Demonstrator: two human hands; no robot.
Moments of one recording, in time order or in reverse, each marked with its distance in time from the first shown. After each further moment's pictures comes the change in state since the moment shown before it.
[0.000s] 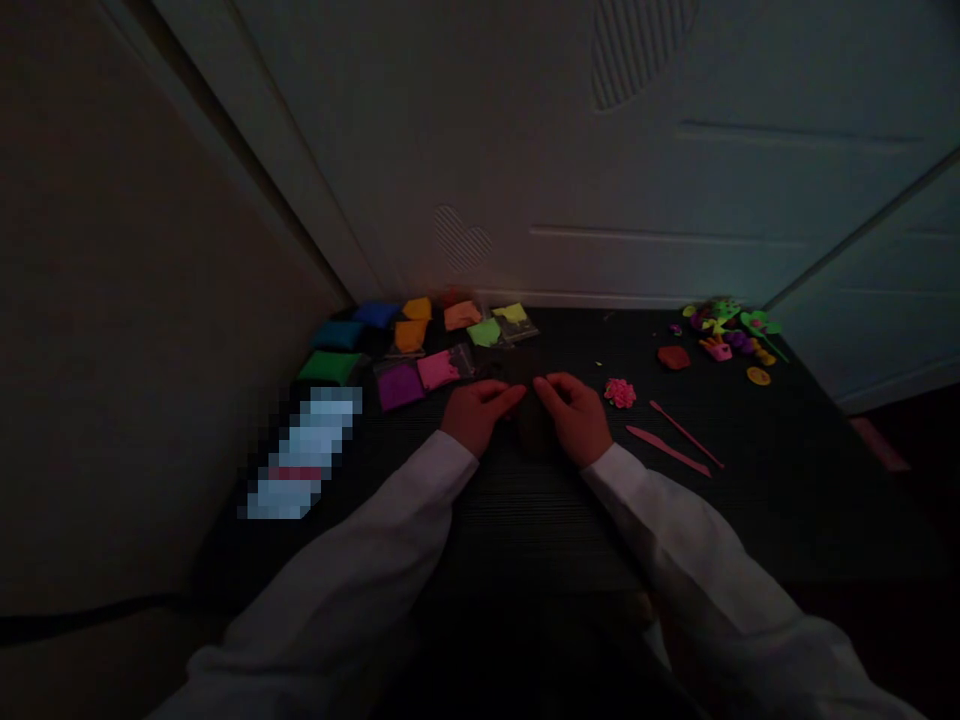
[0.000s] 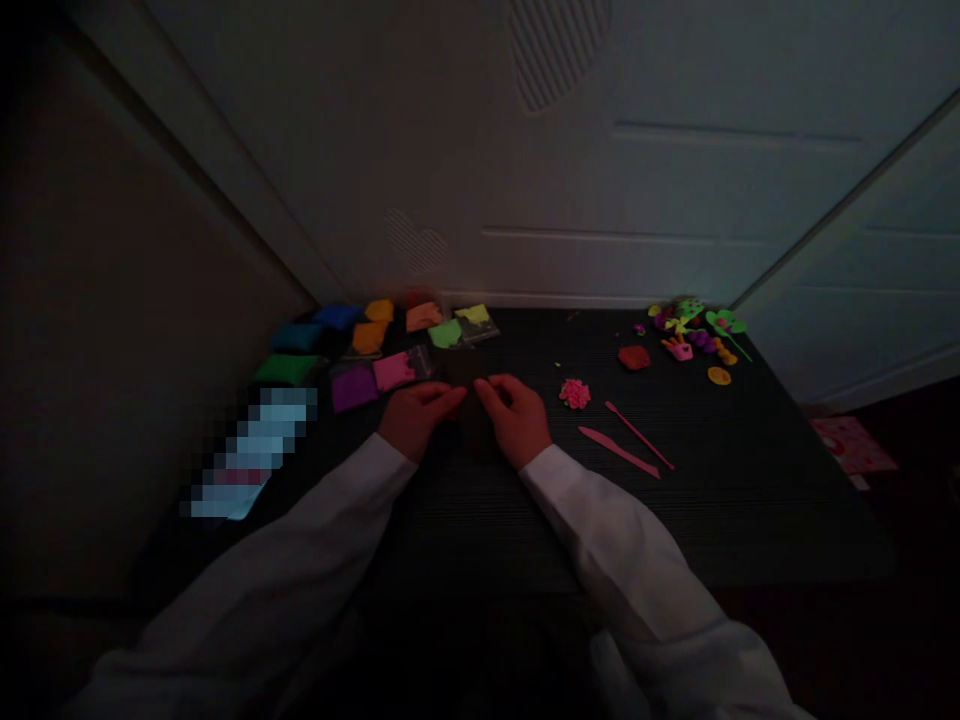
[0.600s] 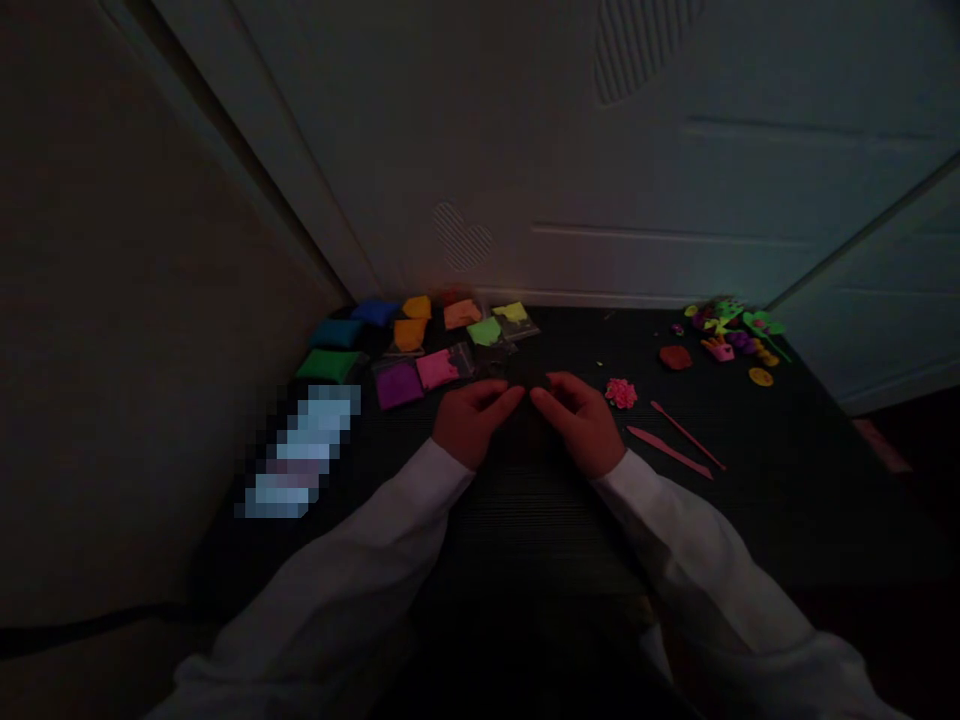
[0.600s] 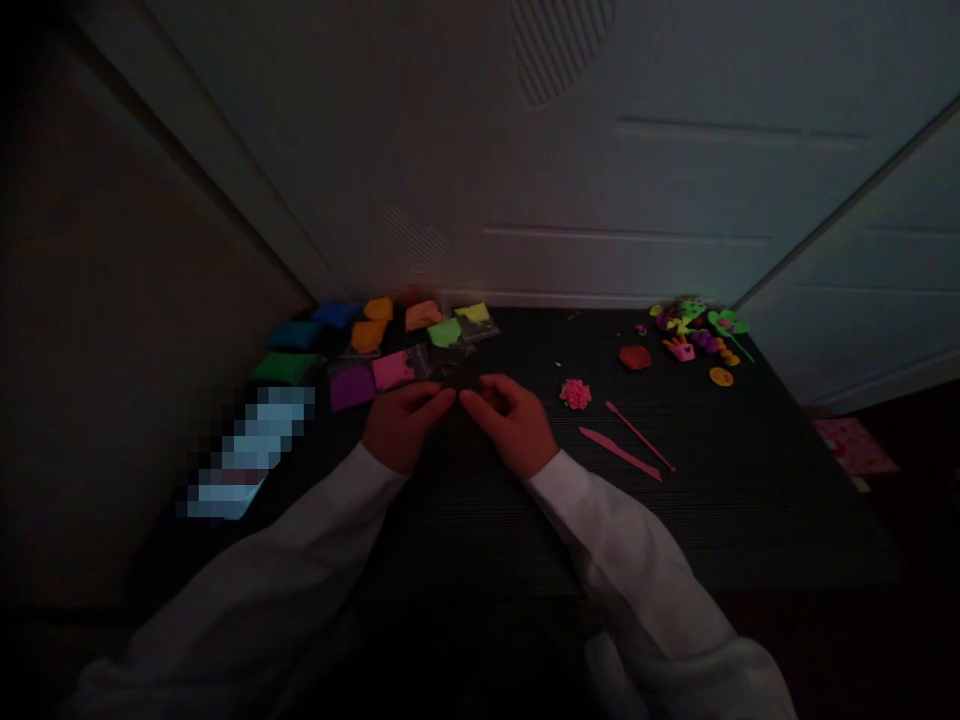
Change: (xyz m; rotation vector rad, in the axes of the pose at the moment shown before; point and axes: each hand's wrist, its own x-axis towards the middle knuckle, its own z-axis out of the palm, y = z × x) left_hand -0.012 0.009 -0.003 -0.056 0.034 0.073; right_hand -0.010 -0.019 -0.005 0.179 -0.140 0.009
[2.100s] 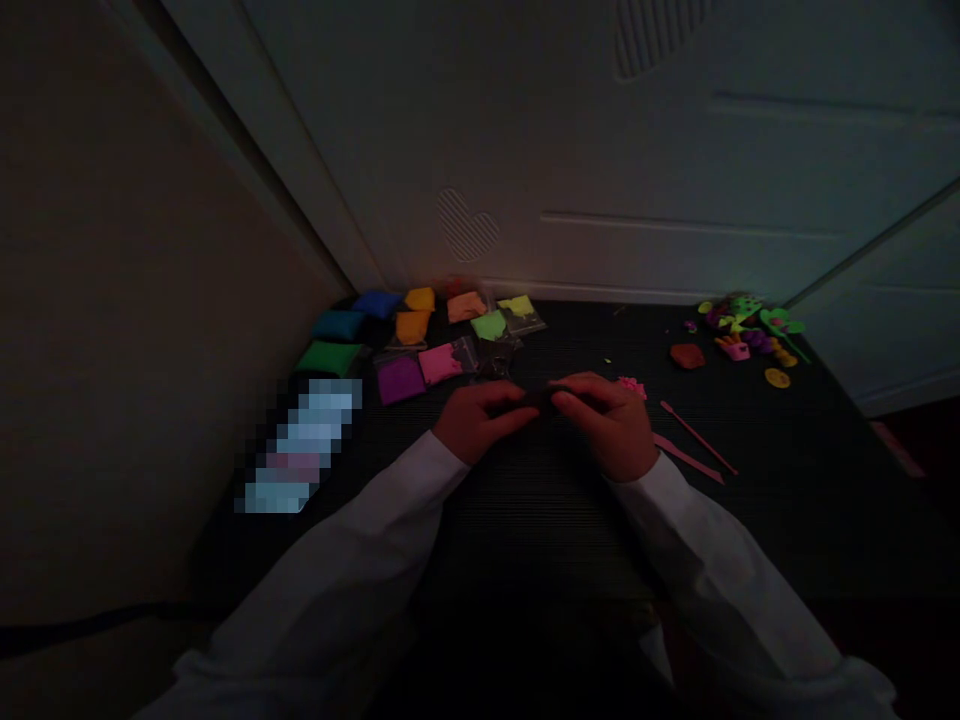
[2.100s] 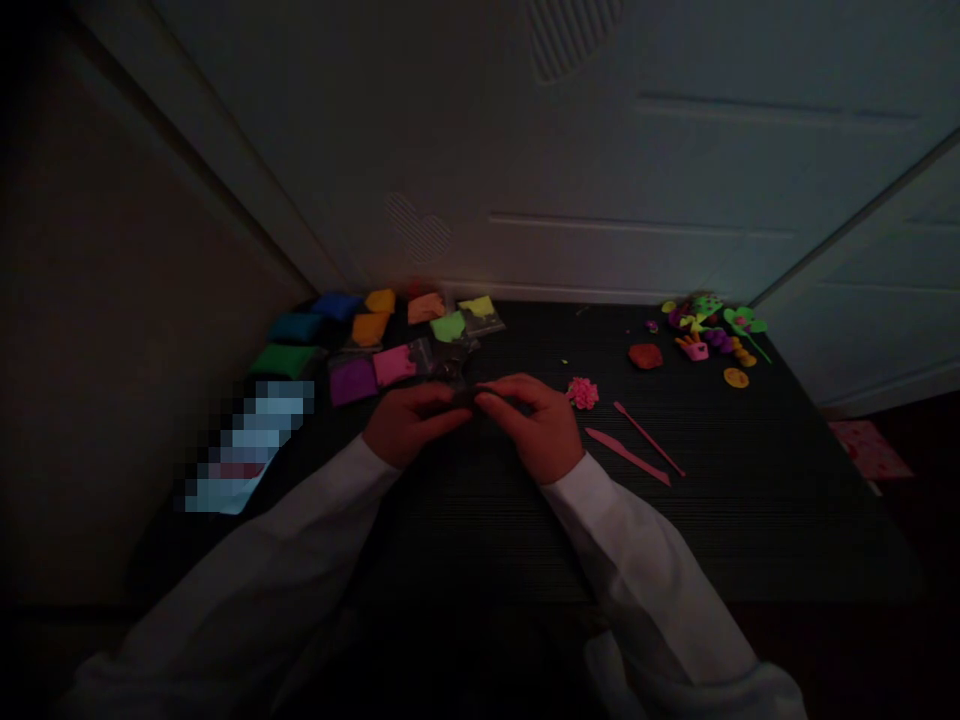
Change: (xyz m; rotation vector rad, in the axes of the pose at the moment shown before) left_hand 0.003 -0.003 -0.008 0.283 -0.259 0.123; right_hand -0.005 -0.013 -0.016 -0.231 0.048 -0.216
